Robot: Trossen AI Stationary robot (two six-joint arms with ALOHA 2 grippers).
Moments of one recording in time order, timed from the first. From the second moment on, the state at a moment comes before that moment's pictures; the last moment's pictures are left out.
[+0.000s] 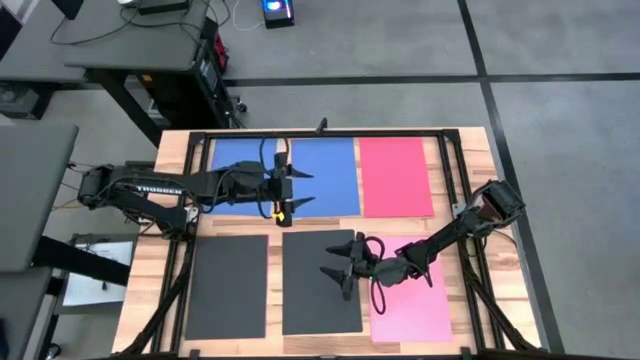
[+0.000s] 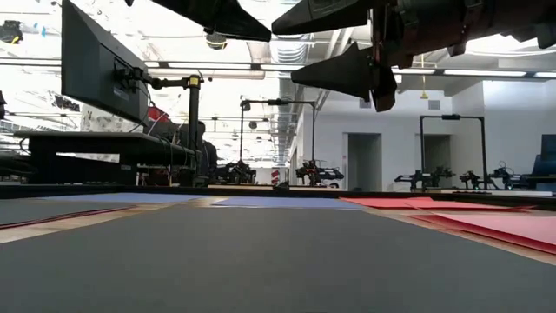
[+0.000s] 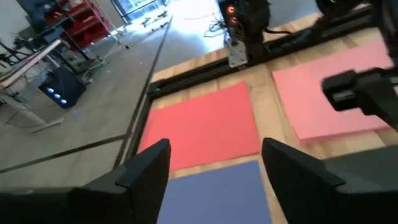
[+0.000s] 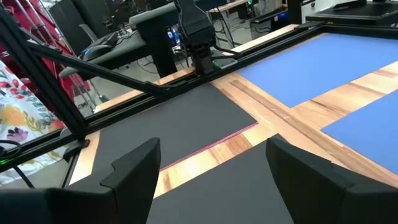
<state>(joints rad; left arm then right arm) 0.05 1.25 0.92 0.06 -0.19 0.42 0.49 1.82 0.82 0.80 0.73 0.46</state>
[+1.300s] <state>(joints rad) 0.30 1.20 0.83 -0.76 -0.21 0.08 0.51 1.81 0.82 0.81 0.71 0.38</state>
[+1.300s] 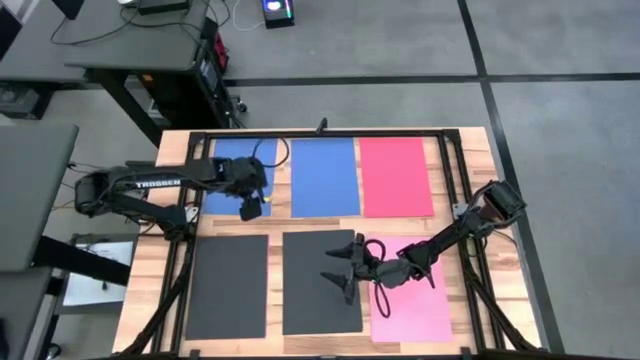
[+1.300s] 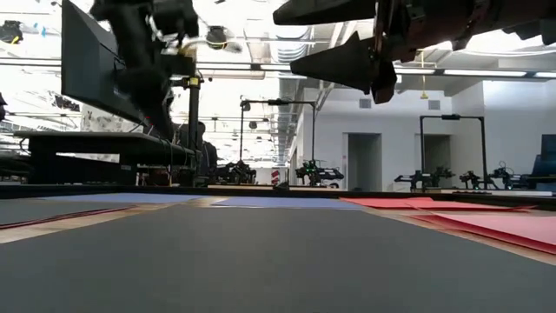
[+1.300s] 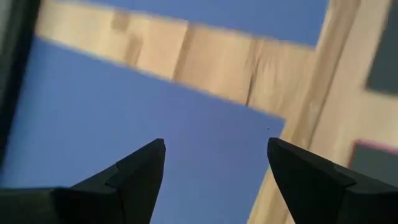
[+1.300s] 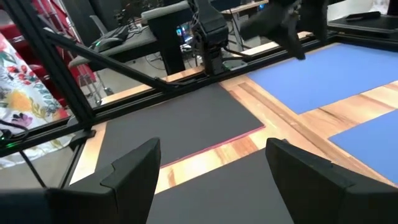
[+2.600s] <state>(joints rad) 0.25 1.25 0.57 -0.45 -0.29 0.06 0.51 1.81 0.82 0.76 0.71 0.42</state>
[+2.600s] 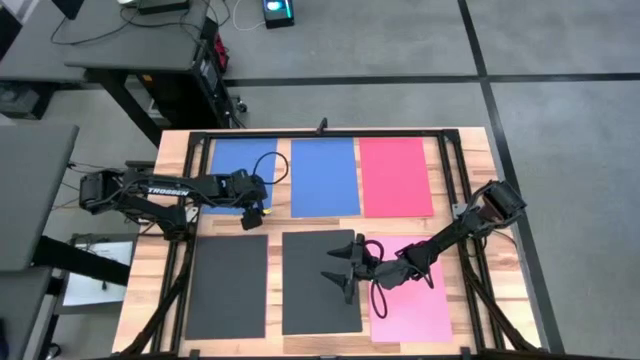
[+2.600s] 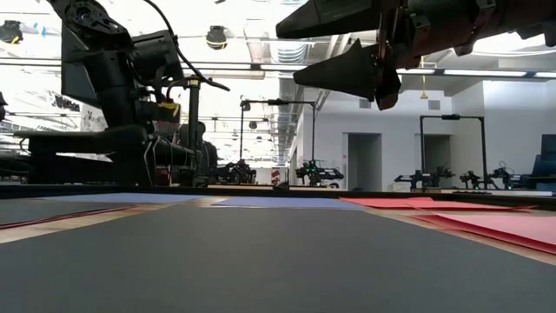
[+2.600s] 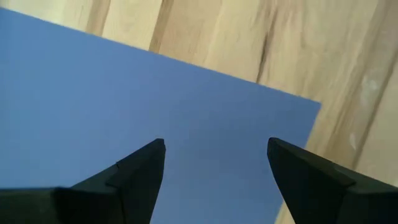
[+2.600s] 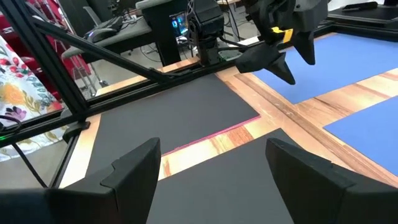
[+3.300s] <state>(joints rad) 0.25 1.26 0.64 -0.54 -0.33 -0.04 0.45 1.81 0.82 0.77 0.71 0.51</state>
